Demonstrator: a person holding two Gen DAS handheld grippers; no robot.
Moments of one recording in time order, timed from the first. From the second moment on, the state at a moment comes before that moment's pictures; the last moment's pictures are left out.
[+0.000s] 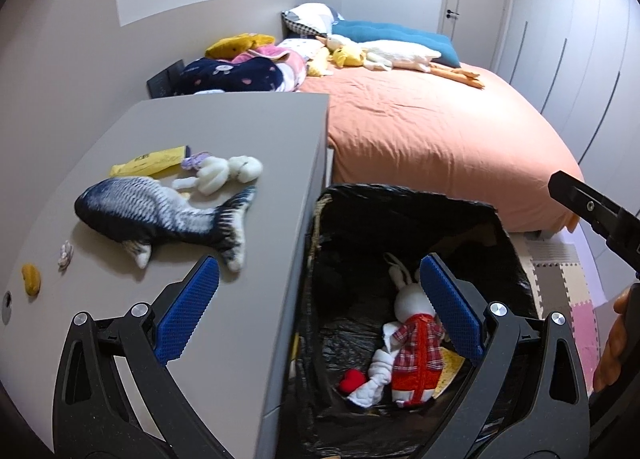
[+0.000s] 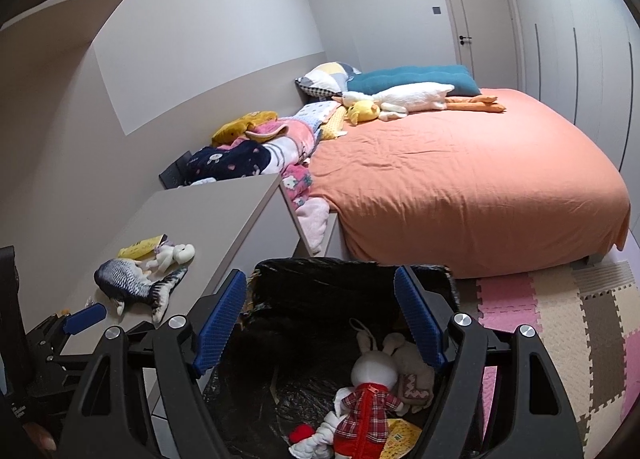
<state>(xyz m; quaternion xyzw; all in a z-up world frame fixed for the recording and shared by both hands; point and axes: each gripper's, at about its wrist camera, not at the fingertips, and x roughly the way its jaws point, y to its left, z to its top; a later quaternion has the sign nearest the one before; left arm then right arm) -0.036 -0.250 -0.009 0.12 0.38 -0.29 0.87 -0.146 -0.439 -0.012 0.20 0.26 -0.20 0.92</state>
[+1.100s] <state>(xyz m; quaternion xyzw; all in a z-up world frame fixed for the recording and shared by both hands) 0.046 -0.084 -0.021 0.05 0.41 -0.14 0.90 -0.011 -0.301 -0.030 0.14 0.32 -0.04 0.94</state>
